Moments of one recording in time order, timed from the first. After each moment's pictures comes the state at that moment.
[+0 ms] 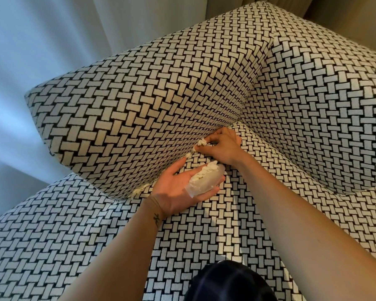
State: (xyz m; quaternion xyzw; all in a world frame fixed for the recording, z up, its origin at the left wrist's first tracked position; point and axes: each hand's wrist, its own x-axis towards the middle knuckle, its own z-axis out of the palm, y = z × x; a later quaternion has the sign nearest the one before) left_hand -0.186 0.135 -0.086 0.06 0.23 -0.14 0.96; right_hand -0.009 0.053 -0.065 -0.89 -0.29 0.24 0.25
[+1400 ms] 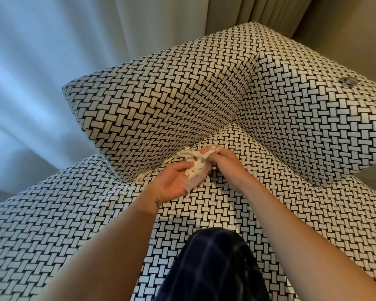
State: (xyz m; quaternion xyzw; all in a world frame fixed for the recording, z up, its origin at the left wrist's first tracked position) left_hand -0.205 0.120 -0.074 0.14 0.26 -0.07 0.95; right_hand -0.081 -0.010 -0.038 -0.71 -0.18 0.39 0.56
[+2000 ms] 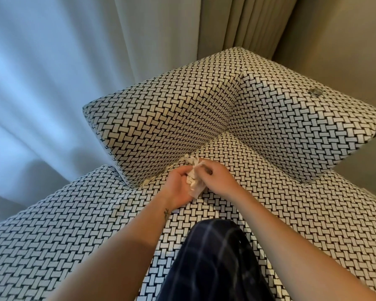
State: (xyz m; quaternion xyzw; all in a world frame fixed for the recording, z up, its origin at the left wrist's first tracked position) left_hand -0.221 0.083 -0.029 0.17 0.27 -0.02 0.95; right_hand -0.132 -0.028 -0.009 -0.81 -0.33 0.27 0.40
